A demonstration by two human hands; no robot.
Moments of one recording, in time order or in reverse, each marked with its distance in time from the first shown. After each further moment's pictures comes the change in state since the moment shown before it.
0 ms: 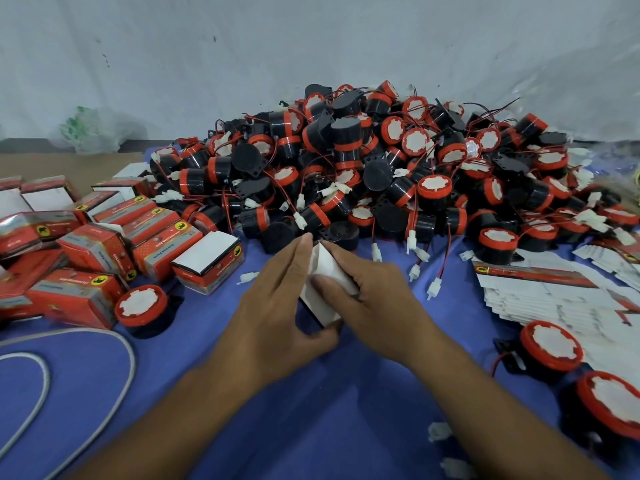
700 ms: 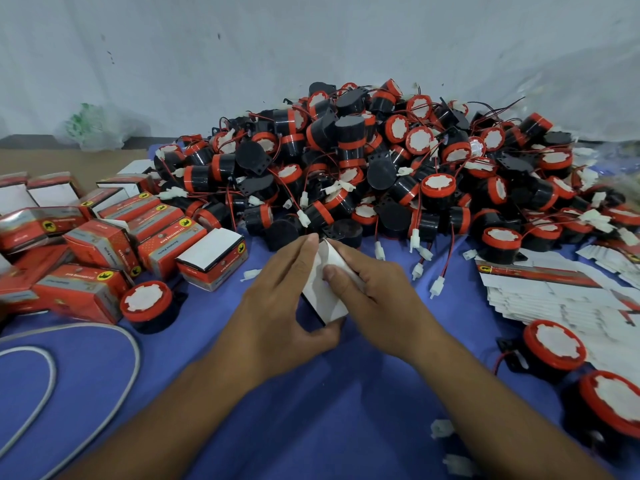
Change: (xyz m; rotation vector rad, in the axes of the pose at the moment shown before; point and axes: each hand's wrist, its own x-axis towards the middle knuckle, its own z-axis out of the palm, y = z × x) left_hand 0.002 -0.005 0.000 -0.051 0.029 0.027; right_hand -0.002 0.005 0.002 0.113 -0.009 0.095
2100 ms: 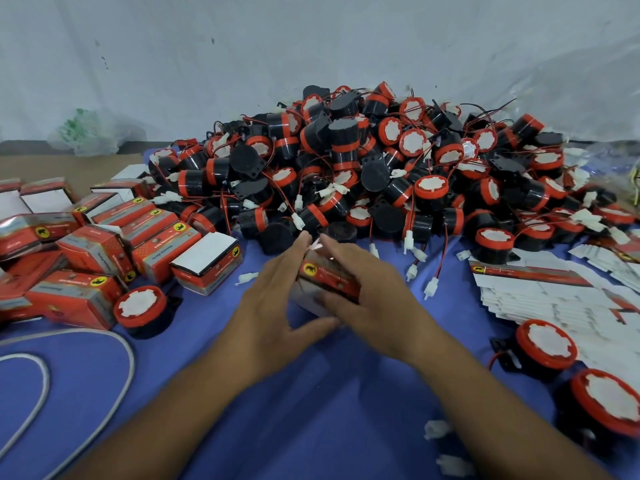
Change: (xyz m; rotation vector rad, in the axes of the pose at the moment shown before) left_hand -0.001 -0.013 0.002 -0.181 -0.109 -0.061; right_hand 0.002 0.001 -0.007 -0.148 -0.077 0.023
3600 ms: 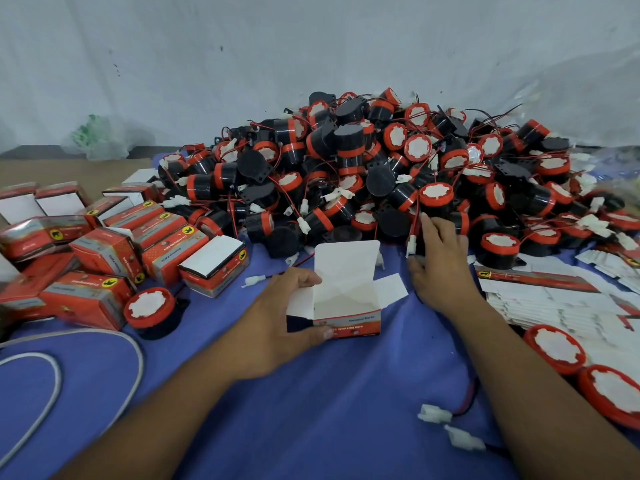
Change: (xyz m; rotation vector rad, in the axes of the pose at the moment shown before) left_hand -0.004 -0.026 0.001 -0.232 -0.256 -0.254; right_hand 0.020 0.102 -0.049 -0.540 0.208 0.347
